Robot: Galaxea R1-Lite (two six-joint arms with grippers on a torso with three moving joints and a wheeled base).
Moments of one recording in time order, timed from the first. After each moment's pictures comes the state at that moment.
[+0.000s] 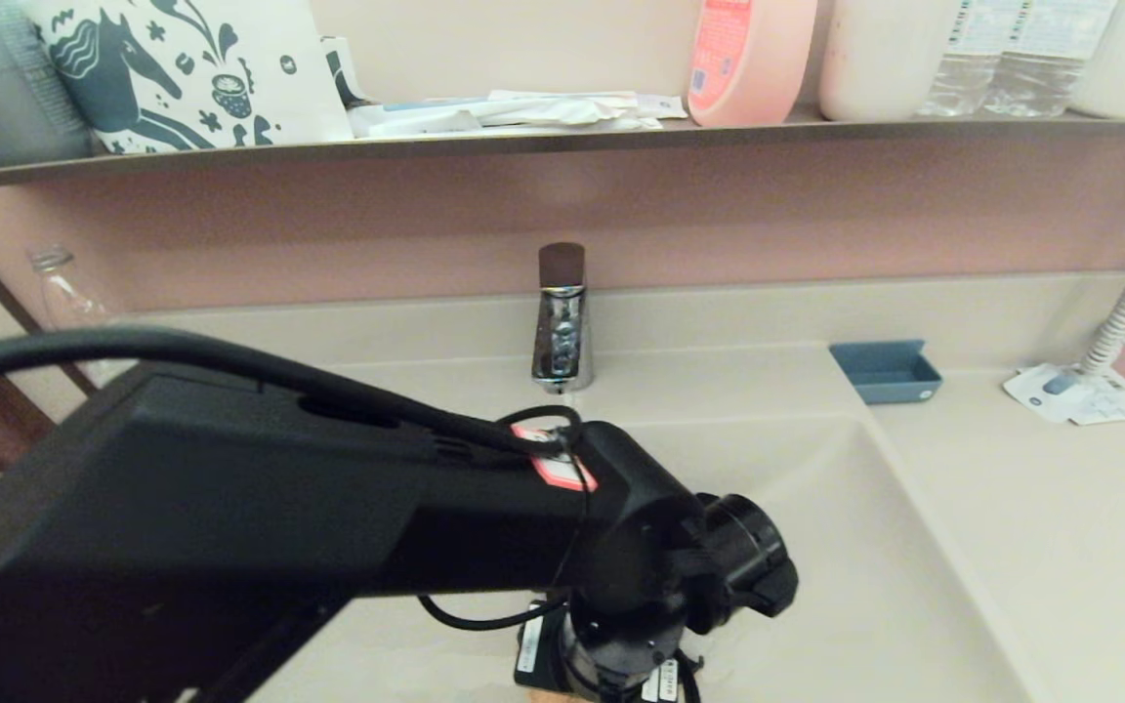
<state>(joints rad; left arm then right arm) -1.04 2.16 -1.58 0.95 0.37 -0.85 0.00 0.00 -0.02 0.05 0.00 -0.02</state>
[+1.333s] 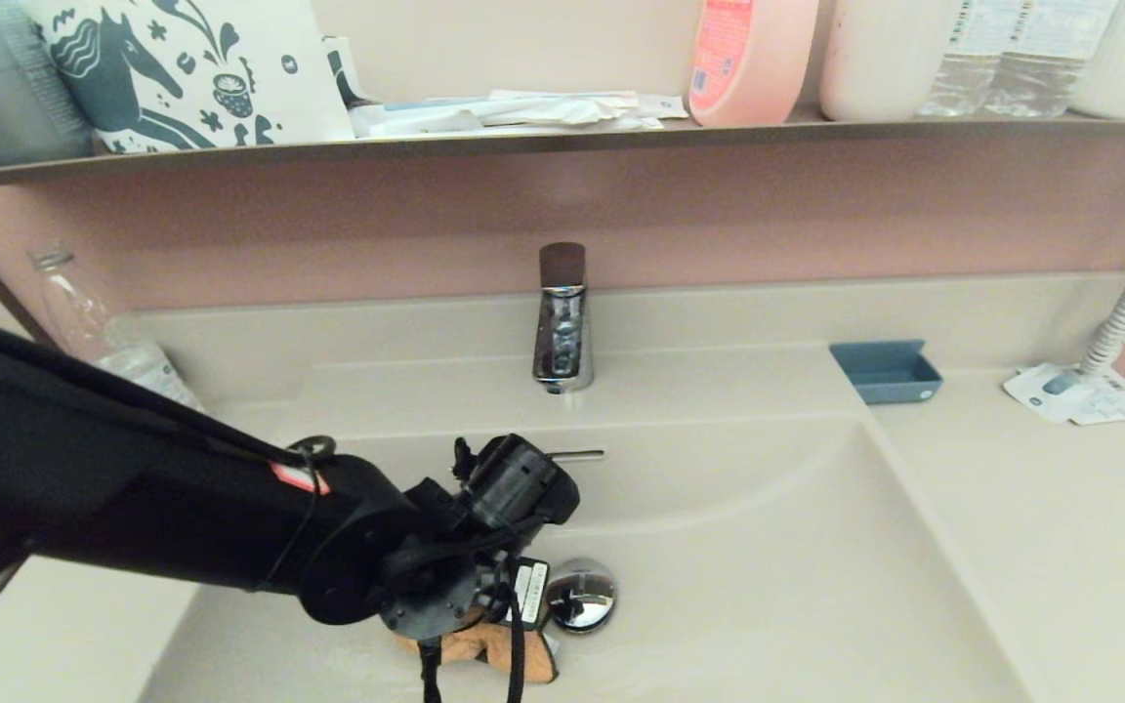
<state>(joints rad) -0.75 1.93 -0.97 0.13 0.44 -0.42 0.00 0.00 -0.02 0.05 0.00 -0.02</state>
